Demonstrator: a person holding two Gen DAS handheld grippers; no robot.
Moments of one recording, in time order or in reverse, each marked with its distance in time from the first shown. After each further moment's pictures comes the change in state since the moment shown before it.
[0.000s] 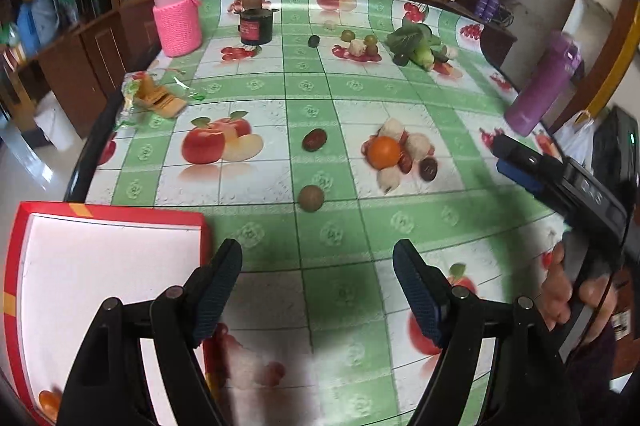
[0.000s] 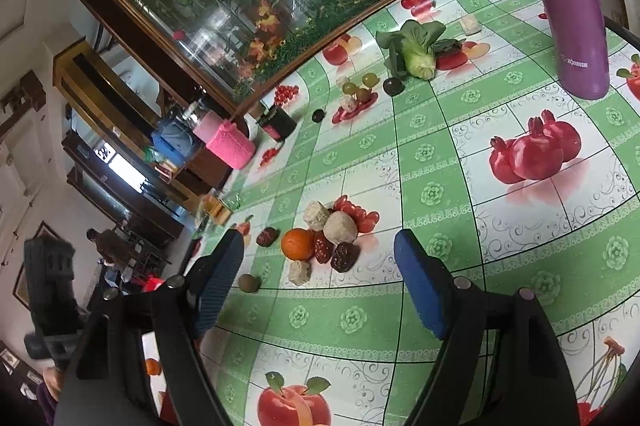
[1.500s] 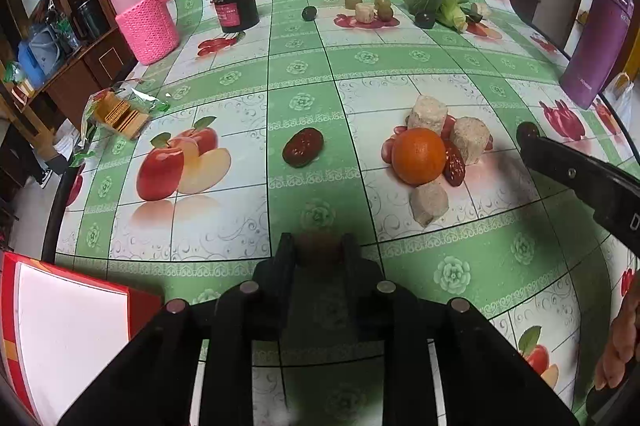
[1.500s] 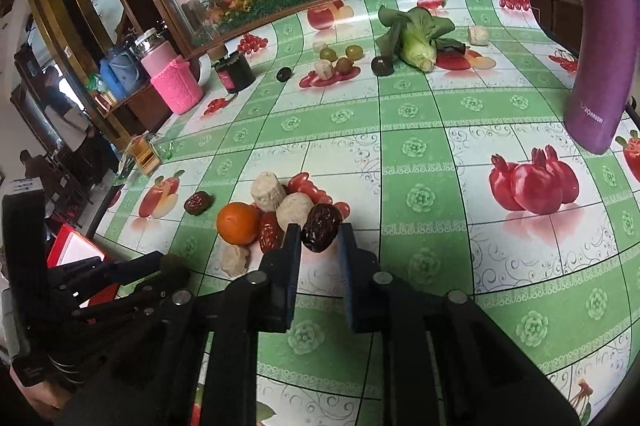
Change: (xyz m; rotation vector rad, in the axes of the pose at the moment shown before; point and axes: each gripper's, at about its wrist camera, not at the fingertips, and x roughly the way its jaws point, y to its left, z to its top) left arm 0.090 -0.029 0.023 0.080 0.045 0.152; right arm 0.052 0.017 -0.001 -0.205 0.093 -0.243
